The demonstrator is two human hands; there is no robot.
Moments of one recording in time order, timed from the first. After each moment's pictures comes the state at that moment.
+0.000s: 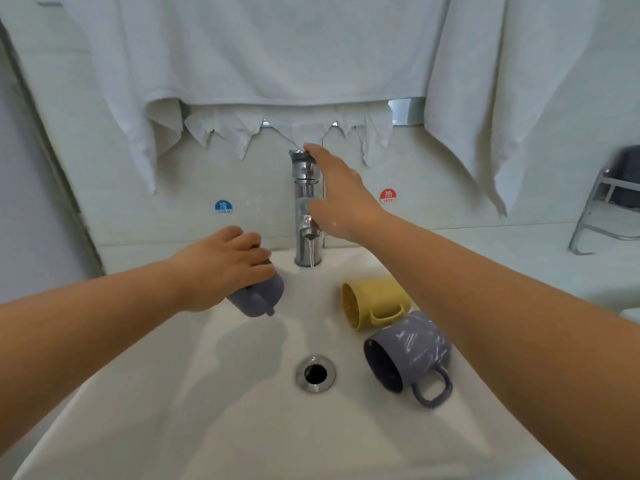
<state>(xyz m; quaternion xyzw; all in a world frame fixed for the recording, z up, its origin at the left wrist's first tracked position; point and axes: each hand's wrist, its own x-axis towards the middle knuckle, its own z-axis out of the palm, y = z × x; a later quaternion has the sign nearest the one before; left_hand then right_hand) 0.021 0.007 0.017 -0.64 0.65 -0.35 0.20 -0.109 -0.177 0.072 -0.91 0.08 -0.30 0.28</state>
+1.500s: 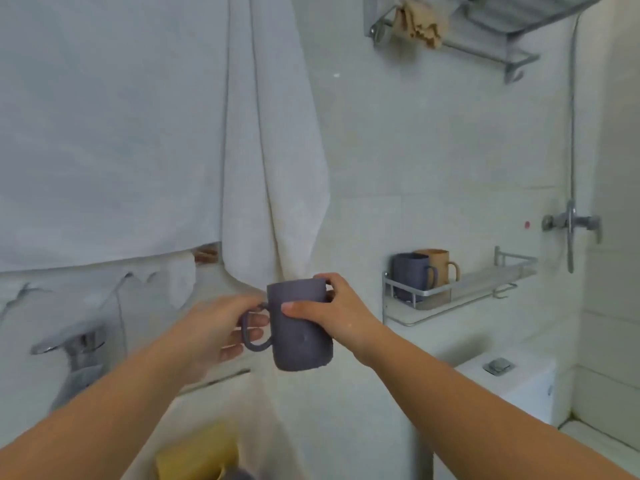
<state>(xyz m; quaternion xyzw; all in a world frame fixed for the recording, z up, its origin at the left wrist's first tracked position) -0.155 -0.226 0.122 -0.65 0.34 0.29 -0.61 -0.298 -0.332 0.110 -0.71 0.23 -0.36 0.56</state>
